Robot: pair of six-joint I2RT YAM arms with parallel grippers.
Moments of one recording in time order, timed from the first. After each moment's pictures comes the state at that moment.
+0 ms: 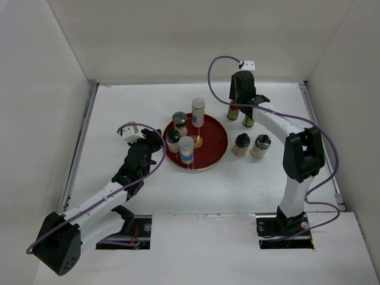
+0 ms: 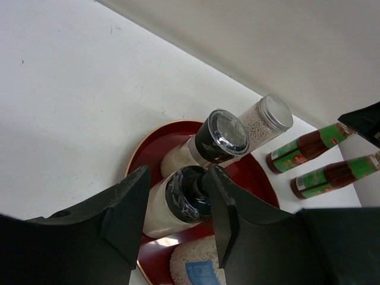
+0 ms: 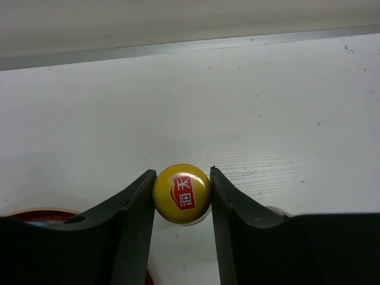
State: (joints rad) left arm -0.56 0.91 0.37 0.47 -0.54 -0.63; right arm 0.37 1.90 1.56 -0.10 0.44 0.20
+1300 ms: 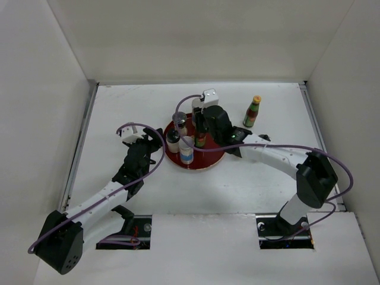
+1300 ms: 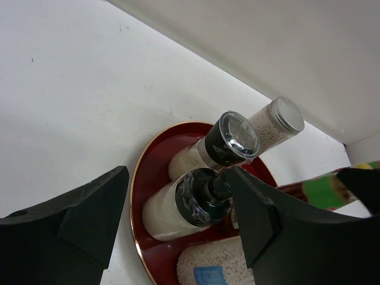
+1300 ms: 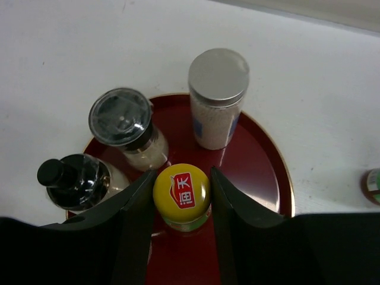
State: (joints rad) left arm -0.53 0.93 0.35 0.50 -0.54 -0.64; right arm 0.80 1.60 1.22 0.03 0.43 0.20
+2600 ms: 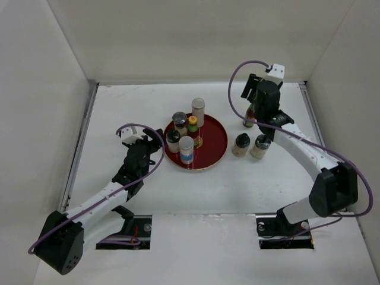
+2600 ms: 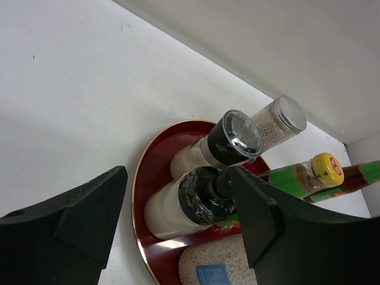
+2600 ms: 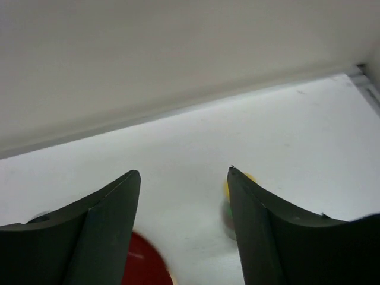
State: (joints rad) left arm -0.52 0.93 0.34 0.50 -0.53 -0.64; right arm 0.43 1.45 1.20 0.14 0.52 0.26
